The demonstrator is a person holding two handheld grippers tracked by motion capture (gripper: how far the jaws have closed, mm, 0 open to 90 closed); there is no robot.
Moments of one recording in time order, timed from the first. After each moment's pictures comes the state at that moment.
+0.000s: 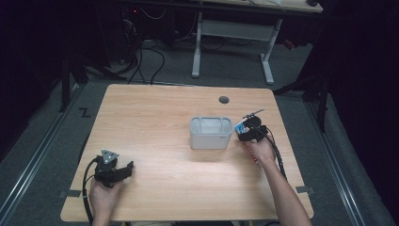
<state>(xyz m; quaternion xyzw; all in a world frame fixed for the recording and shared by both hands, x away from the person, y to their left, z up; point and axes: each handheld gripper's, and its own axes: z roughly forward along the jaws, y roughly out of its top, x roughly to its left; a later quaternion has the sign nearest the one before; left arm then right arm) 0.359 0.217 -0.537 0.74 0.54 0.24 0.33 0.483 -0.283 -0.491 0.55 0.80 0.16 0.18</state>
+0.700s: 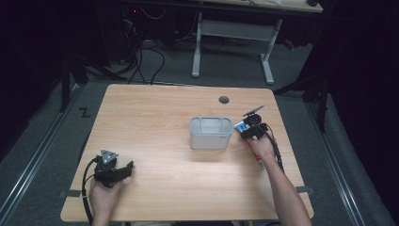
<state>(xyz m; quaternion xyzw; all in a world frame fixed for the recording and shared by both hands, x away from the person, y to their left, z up) 0.359 0.219 -0.537 0.73 0.54 0.23 0.34 0.495 -0.289 -0.488 0.57 0.80 0.14 0.15</state>
